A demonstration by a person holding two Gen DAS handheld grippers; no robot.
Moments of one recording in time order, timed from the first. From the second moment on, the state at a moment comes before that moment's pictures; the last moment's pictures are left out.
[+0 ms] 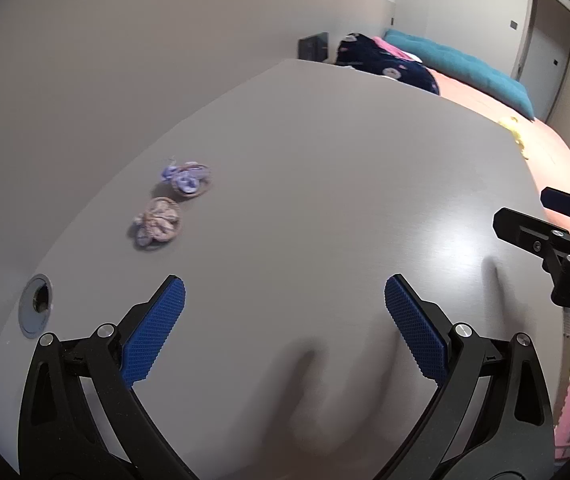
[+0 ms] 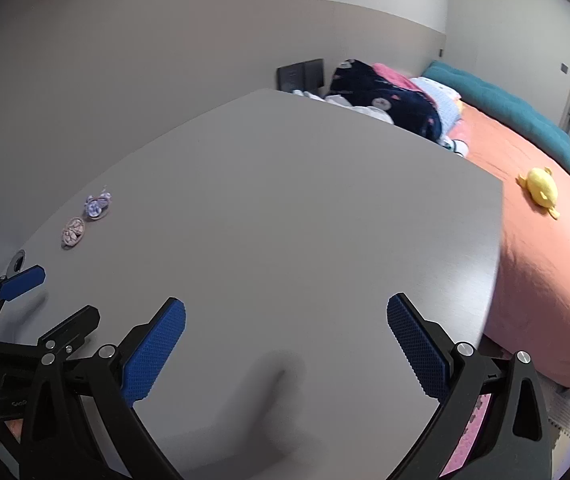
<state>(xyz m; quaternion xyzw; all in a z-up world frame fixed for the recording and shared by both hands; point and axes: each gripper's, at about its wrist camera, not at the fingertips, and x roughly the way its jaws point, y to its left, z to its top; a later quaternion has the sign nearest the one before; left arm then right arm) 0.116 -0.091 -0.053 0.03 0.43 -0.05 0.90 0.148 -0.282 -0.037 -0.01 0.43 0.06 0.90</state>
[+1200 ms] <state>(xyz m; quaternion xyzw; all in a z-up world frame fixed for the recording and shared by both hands) 0.163 0.002 -0.072 0.01 0.44 0.00 0.90 0.209 -0.161 -0.052 -0.04 0.43 0.15 0.89</state>
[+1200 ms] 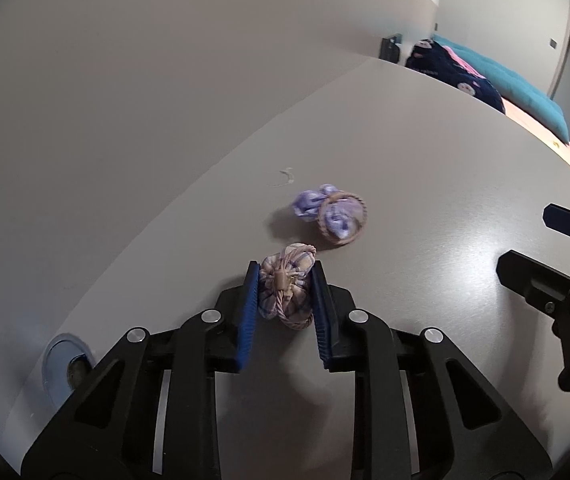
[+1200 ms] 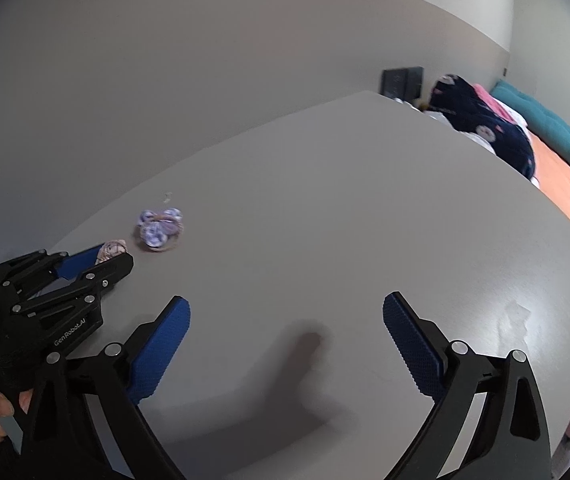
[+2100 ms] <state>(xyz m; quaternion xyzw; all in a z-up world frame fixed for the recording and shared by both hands) 0.164 0.049 -0.053 0.01 0.43 0.06 0.90 0.253 -0.064 -0.076 -0.09 0.44 0.20 0.87</state>
